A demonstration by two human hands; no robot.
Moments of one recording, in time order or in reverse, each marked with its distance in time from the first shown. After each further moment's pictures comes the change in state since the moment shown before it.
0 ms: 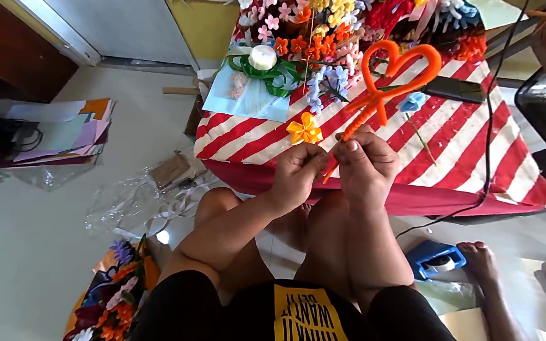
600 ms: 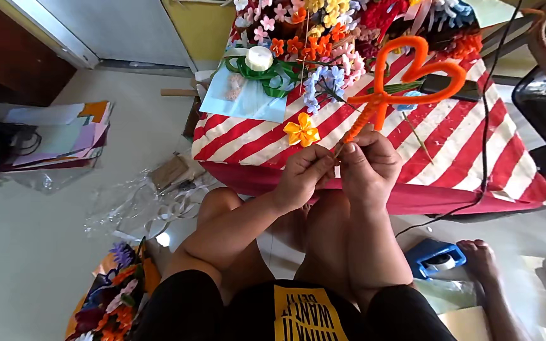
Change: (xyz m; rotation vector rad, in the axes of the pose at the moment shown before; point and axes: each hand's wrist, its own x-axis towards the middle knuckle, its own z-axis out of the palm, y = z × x) left_hand 0.003 -0.011 0.006 -0.198 -0.164 -0.078; right_hand 0.000 -0.003 -0.005 -0.013 0.006 -0.042
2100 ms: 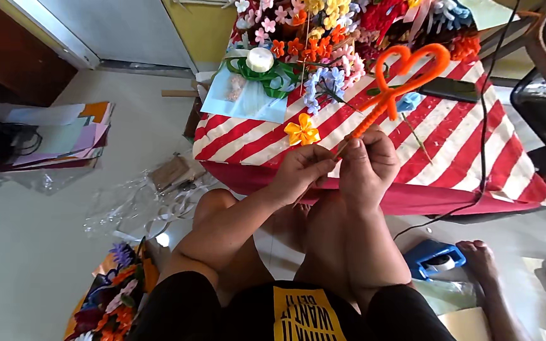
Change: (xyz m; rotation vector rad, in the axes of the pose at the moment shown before) left_hand 0.002 0.010 -0.013 0.073 -0.029 -0.149; right_hand -0.001 0.006 0.005 -0.084 0.087 -0.082
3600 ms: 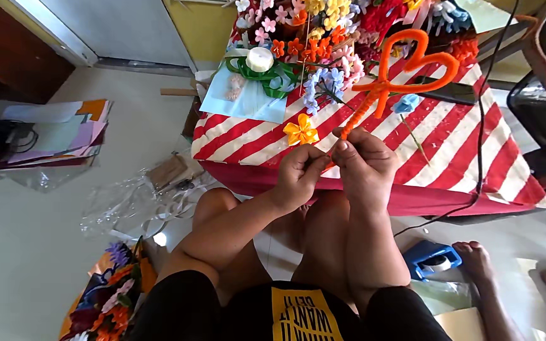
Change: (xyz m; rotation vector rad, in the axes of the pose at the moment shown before) left_hand 0.000 -0.014 0.009 0.384 0.192 0.390; right_hand 0.002 -0.013 -0.005 -0.031 -0.066 0.230
